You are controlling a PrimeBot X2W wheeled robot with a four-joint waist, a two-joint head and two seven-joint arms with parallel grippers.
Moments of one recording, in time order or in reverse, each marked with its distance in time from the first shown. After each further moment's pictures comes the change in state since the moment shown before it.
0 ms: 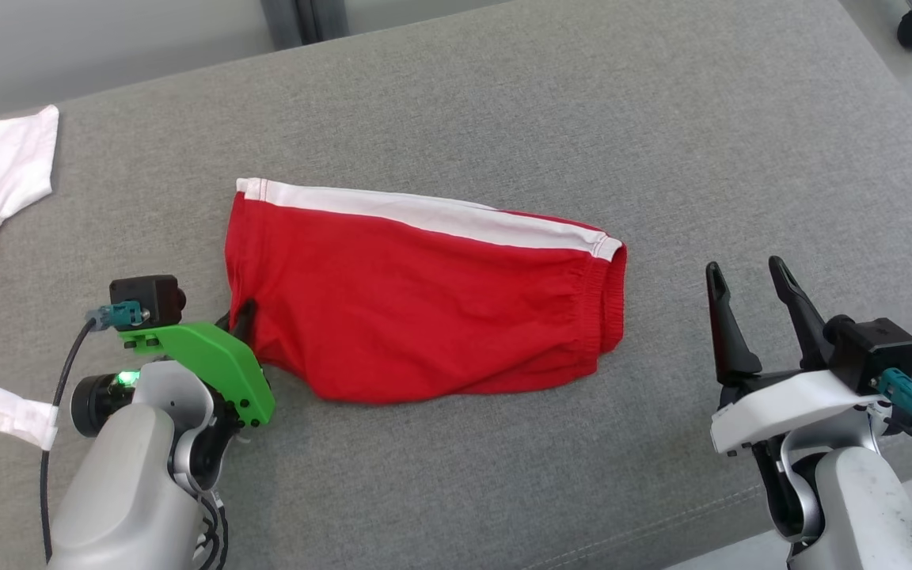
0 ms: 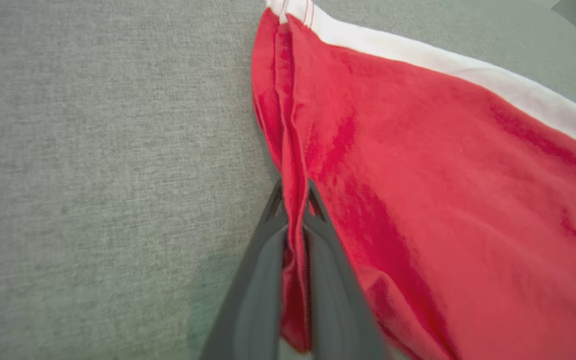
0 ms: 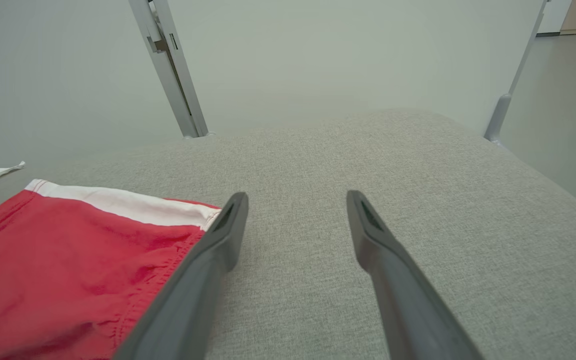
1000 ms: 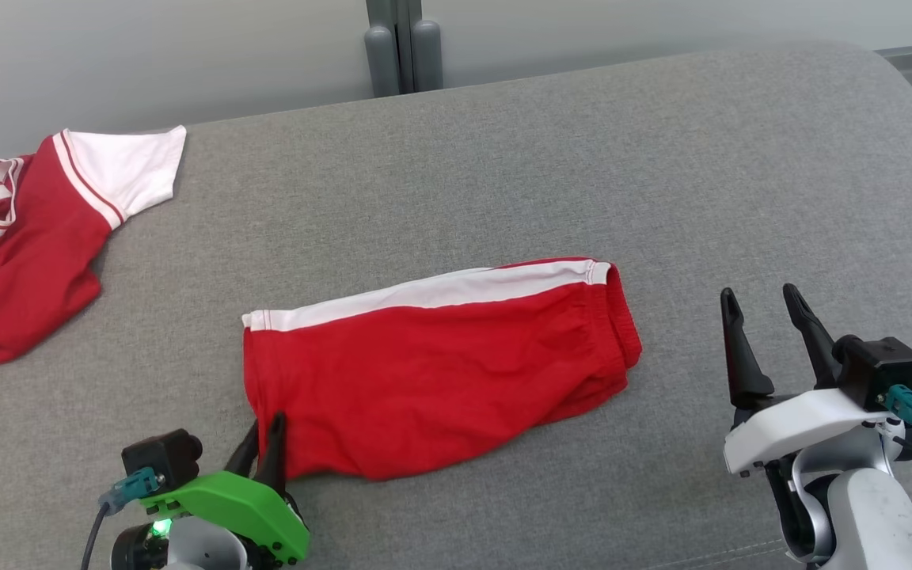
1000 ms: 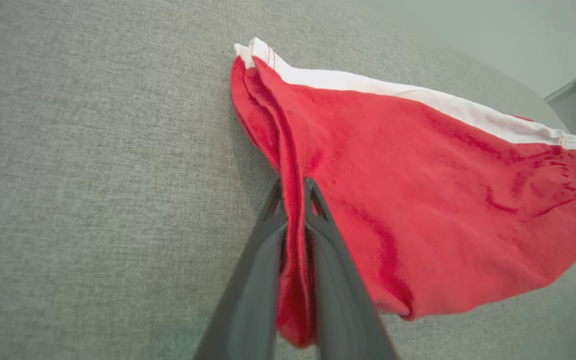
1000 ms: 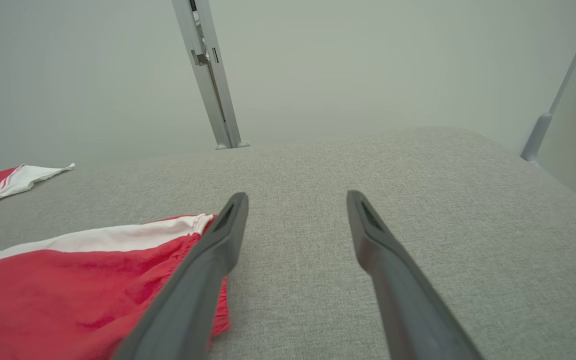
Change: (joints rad) left arm 0.417 -0.047 0.026 -0.343 -0.065 0.105 -0.134; right arm 0.048 0.000 -0.035 -0.008 -0.020 0.000 0.037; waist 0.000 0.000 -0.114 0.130
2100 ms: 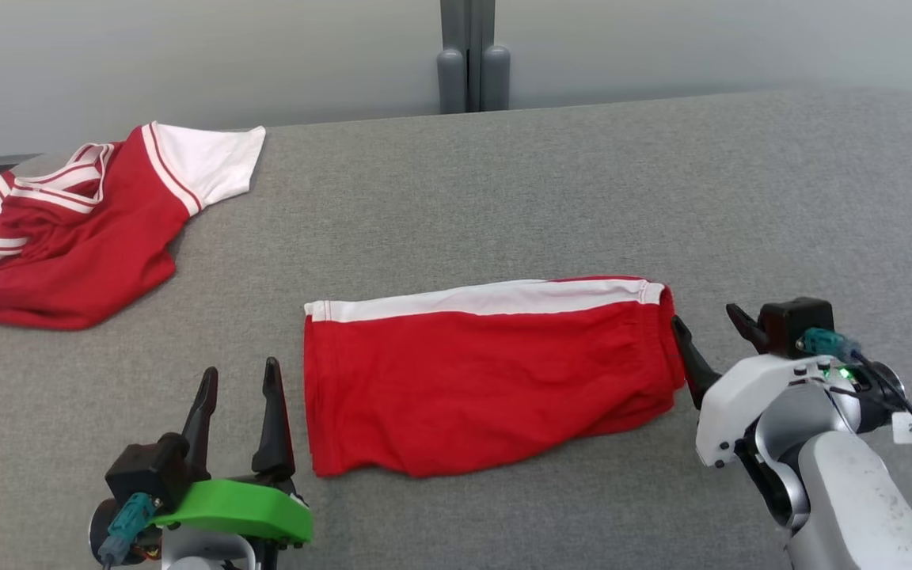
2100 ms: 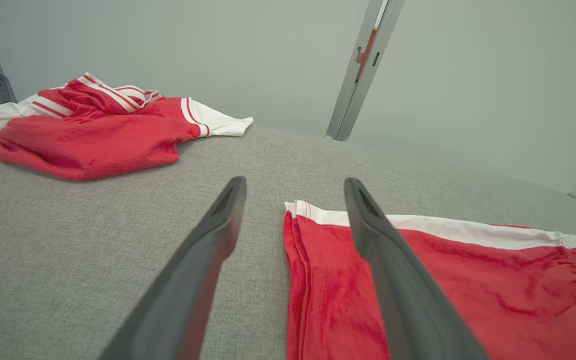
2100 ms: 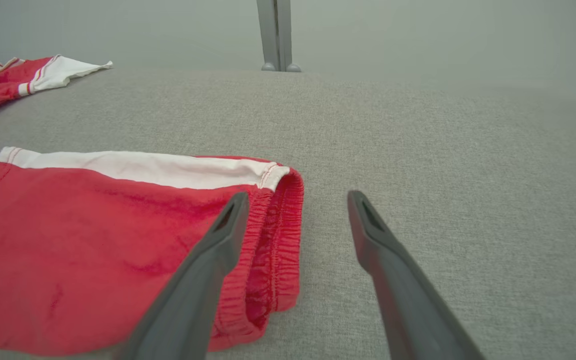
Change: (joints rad) left arm 0.016 -0.007 -0.002 -0.101 0.177 0.067 -0.297; right arm -0.101 -0.044 0.092 0.129 -0.035 0.000 0.266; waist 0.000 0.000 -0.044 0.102
